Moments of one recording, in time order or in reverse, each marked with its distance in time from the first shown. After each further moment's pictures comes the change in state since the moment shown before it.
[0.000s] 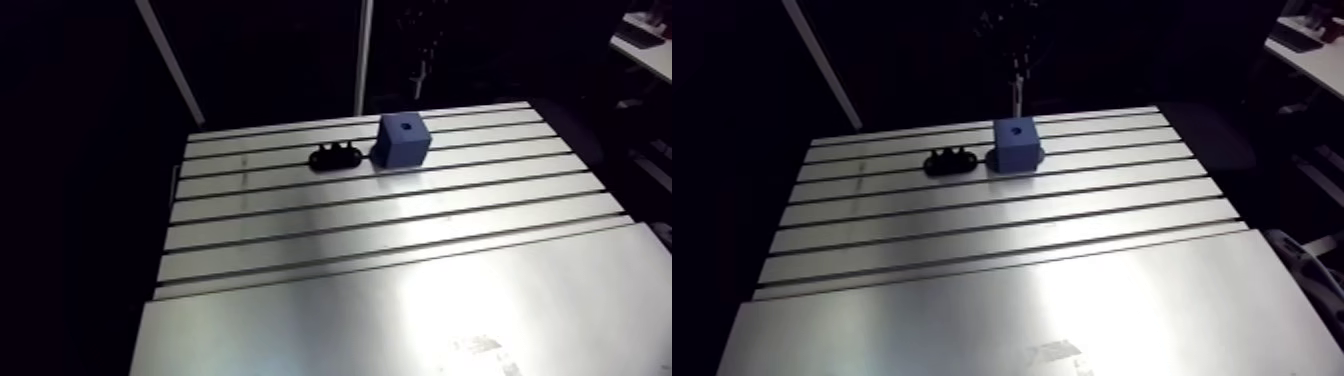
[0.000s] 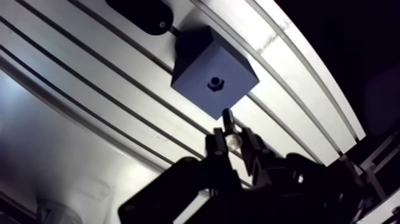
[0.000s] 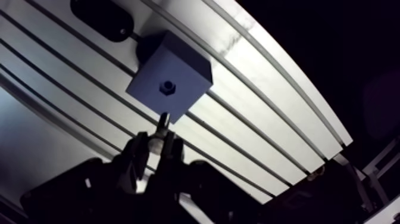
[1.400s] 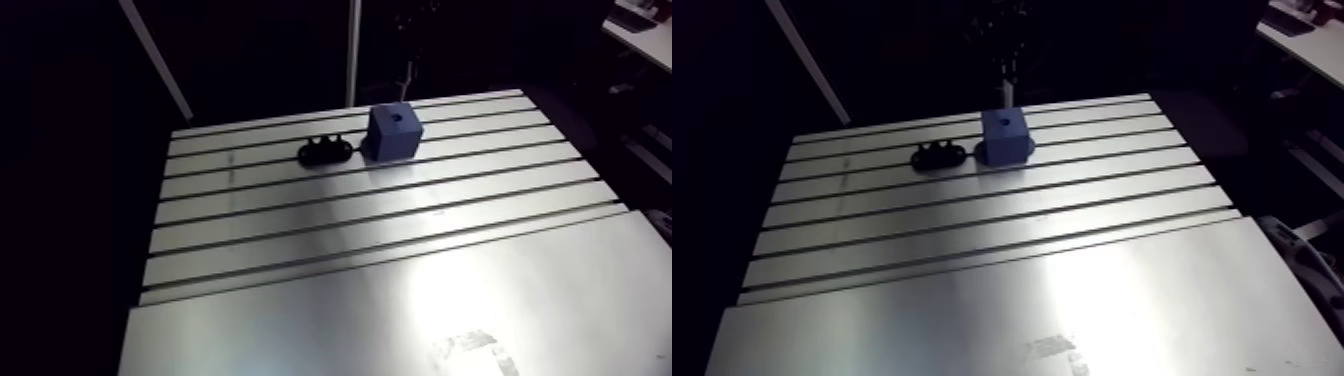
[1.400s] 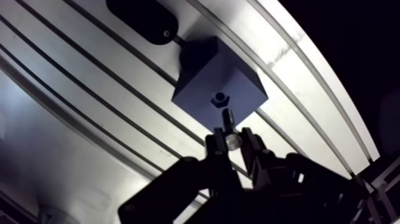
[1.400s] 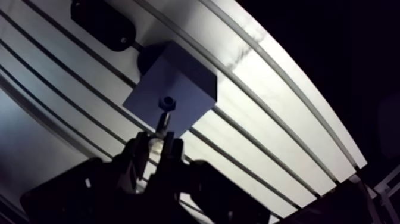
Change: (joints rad) arm -0.031 0.030 0.018 -0.026 0.075 -0.046
